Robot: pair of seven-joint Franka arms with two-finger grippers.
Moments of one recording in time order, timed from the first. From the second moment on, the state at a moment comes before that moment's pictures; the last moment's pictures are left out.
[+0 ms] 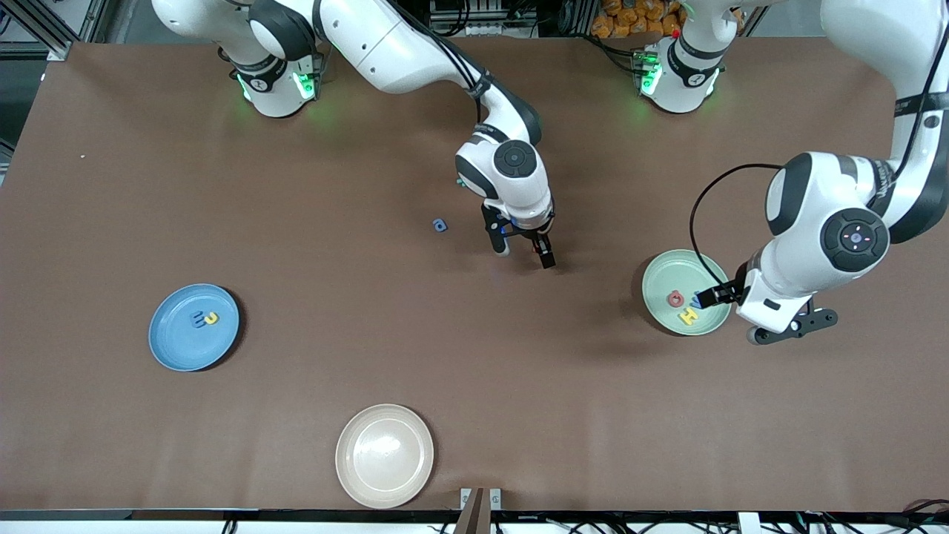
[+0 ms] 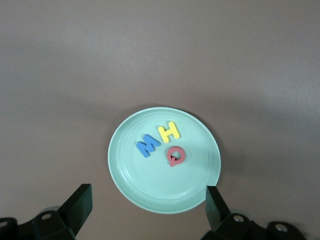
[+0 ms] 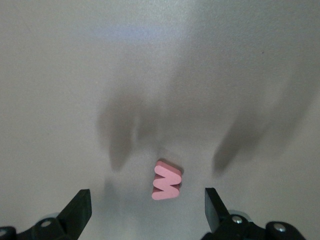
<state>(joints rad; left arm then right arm) 0.02 0.35 -0.19 -1.70 0.16 1.93 -0.49 0.97 0.98 -0.04 -1.21 0.17 2.41 2.15</state>
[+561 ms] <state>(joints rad) 0.02 0.30 -0.26 -1.64 0.16 1.75 -0.49 0.99 1.03 -0.04 -1.20 0.17 2.45 2.16</state>
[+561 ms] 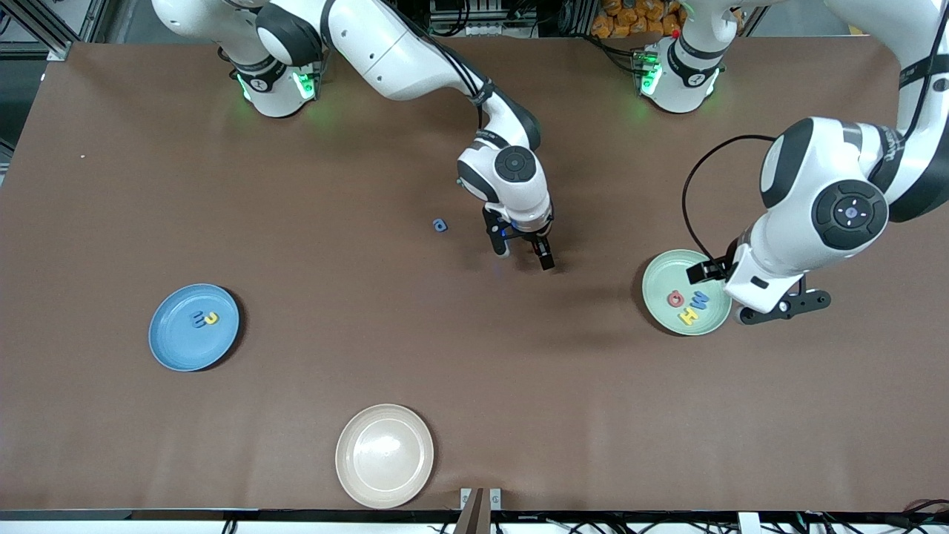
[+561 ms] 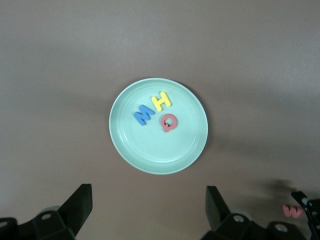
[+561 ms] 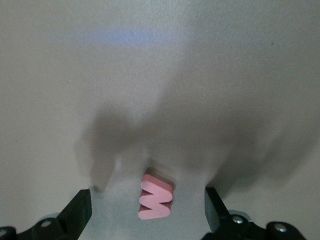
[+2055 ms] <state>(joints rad) 0.02 0.25 -0.44 -1.62 0.12 1.65 -0.52 0.98 1.03 -0.03 -1.19 0.18 2.43 2.18</state>
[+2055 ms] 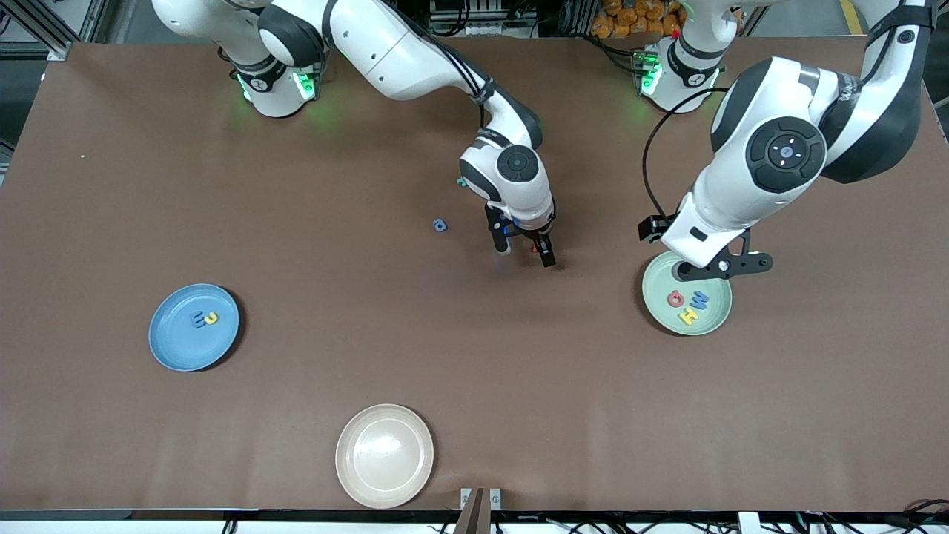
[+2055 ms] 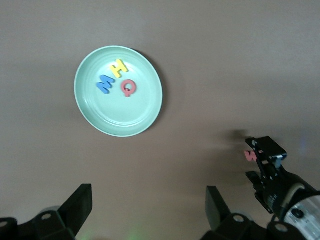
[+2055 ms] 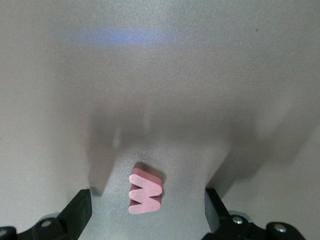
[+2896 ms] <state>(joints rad) 0.02 0.25 -0.49 -1.62 0.08 1.65 -0.54 0.98 1.03 -0.03 -1.17 0.18 2.40 2.15</state>
